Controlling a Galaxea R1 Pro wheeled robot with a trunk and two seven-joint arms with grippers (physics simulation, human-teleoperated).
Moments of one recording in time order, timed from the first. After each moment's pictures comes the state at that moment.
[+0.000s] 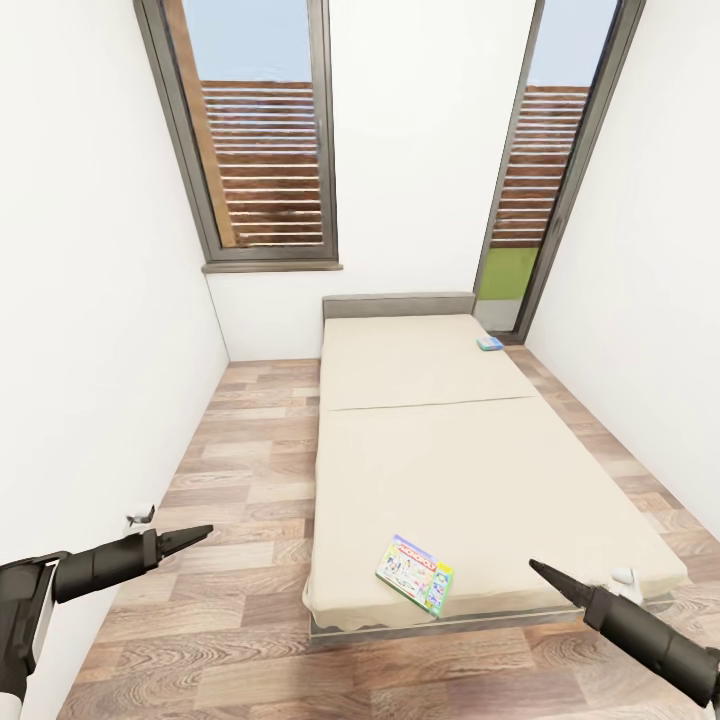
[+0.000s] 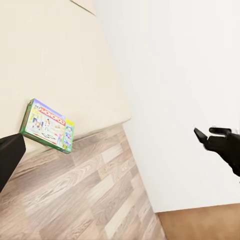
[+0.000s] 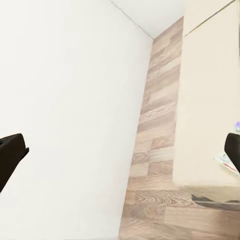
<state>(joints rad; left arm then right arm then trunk) -0.46 0.23 0.52 -1.08 -0.18 0.85 -1.56 -0.14 -0.09 -0.65 -1.41 -0.17 0.76 1.26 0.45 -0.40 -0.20</state>
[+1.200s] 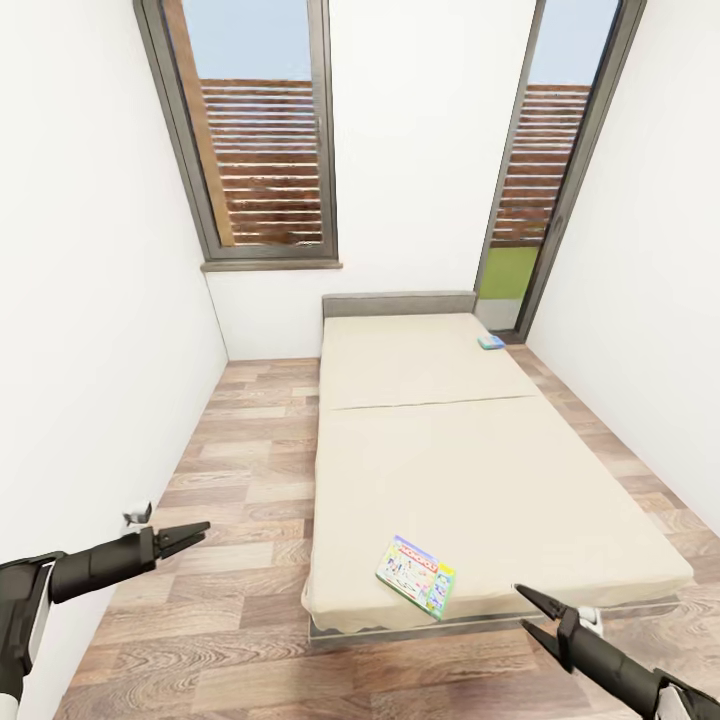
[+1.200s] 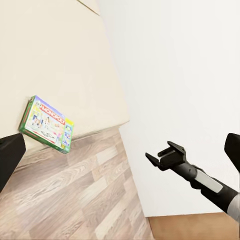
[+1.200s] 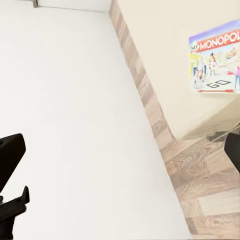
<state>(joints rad) -0.46 0.24 0.53 -1.07 -0.17 0.92 -1.56 -0.37 -0.21 -0.67 -0.57 -0.19 0.75 1.15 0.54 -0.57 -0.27</state>
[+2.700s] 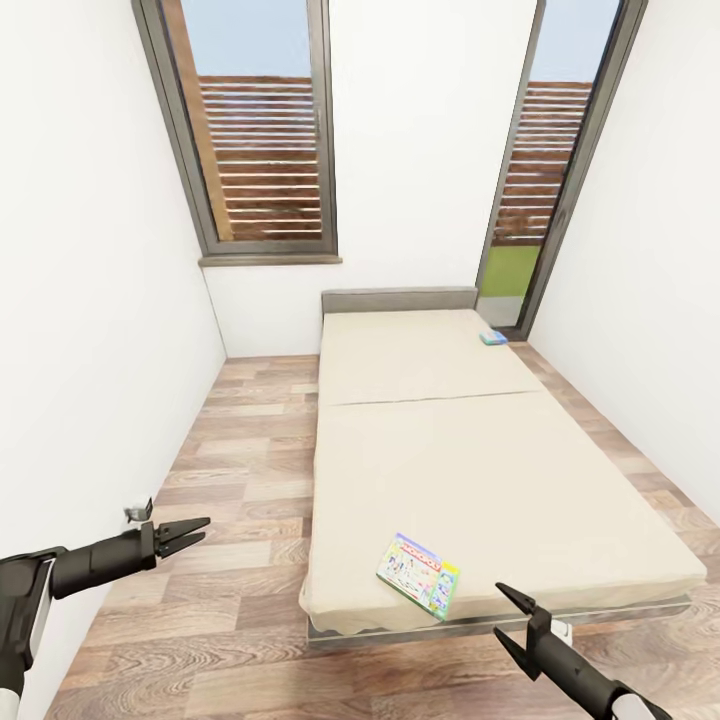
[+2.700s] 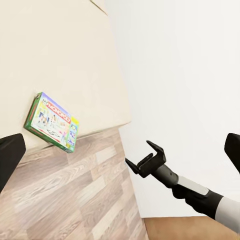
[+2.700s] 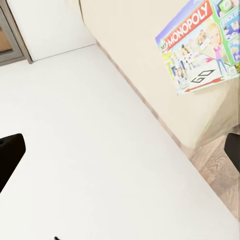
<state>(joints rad) -0.47 0.24 0.52 -1.08 -0.18 0.98 -1.56 -0.45 -0.17 -0.72 -0.32 -0.44 0.76 0.90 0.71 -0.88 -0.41</state>
